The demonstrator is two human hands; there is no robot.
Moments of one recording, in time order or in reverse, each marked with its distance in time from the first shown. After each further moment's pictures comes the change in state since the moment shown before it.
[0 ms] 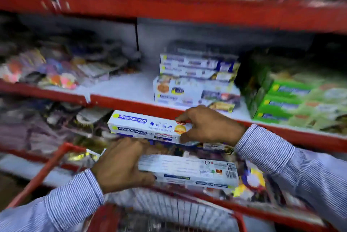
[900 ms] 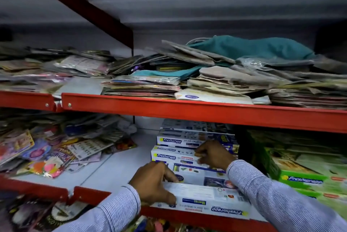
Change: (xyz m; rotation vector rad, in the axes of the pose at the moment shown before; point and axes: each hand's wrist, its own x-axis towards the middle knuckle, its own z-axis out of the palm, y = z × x) left_hand 0.198 -0.042 -0.067 -0.203 -0.033 -0.002; right_hand 0.149 0.145 -0.092 -0.012 0.271 0.312
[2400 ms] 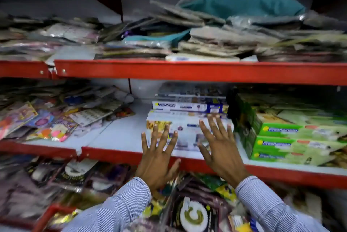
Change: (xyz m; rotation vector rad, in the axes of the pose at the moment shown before) left_hand -0.025 -0.002 0.102 0.450 0.482 0.111; right_hand -0.150 -0.007 0.048 -0.227 0.453 -0.105
